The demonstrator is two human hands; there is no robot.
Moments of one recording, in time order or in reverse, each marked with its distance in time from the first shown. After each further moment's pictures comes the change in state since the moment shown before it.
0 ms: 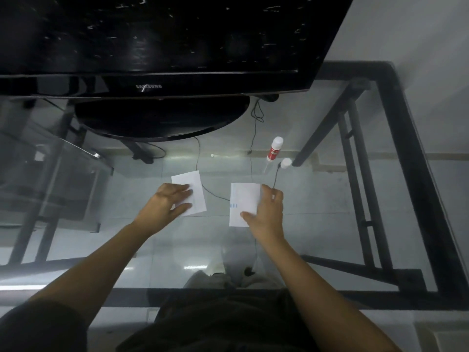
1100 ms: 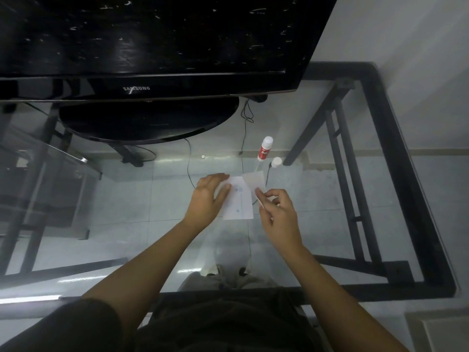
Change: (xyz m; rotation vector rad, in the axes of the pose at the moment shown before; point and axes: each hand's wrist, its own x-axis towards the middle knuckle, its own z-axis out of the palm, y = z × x) left_hand 0.045 0.099 0.037 -0.430 0.189 -0.076; right_hand -0.014 0.032 -0.037 0.031 0.195 -0.478
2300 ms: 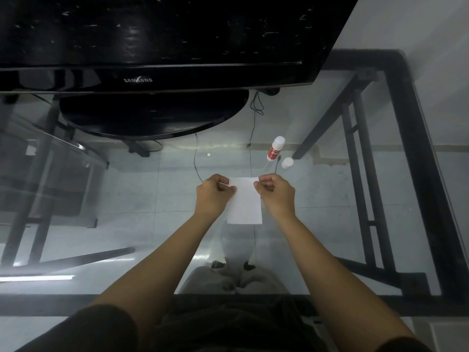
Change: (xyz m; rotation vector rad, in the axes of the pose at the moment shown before) left_hand 0.029 0.000 0.011 -0.249 0.057 -0.535; right_hand 0.073 -0.001 0.029 0.218 -0.071 0.602
